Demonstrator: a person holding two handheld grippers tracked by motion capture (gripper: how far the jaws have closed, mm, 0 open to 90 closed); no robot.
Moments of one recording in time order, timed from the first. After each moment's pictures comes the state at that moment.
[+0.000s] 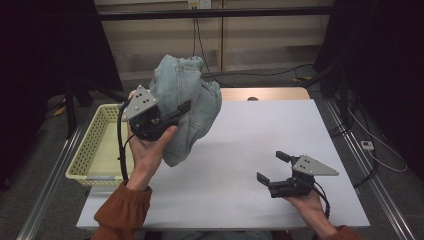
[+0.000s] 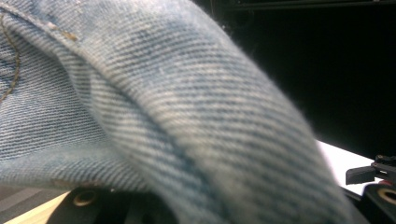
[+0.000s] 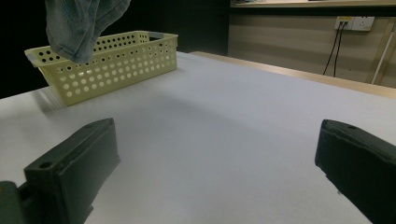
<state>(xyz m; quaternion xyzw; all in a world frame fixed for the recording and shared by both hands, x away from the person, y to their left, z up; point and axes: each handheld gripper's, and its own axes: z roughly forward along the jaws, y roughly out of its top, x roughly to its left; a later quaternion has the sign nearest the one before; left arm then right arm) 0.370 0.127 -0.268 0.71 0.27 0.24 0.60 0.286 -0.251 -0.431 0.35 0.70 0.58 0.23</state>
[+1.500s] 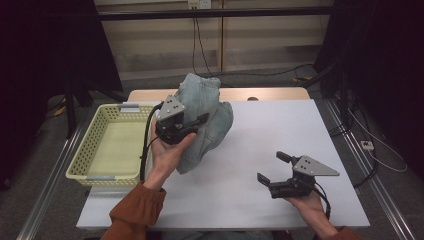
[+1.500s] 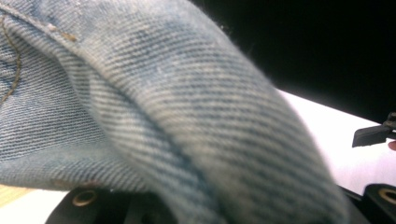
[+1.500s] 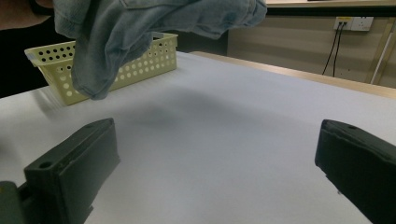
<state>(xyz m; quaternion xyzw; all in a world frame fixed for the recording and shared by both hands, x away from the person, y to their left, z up) 0.395 0.089 -0.313 0.76 0.28 0.19 0.55 0.284 -0.252 -0.431 0.35 0.70 0.58 0.23</state>
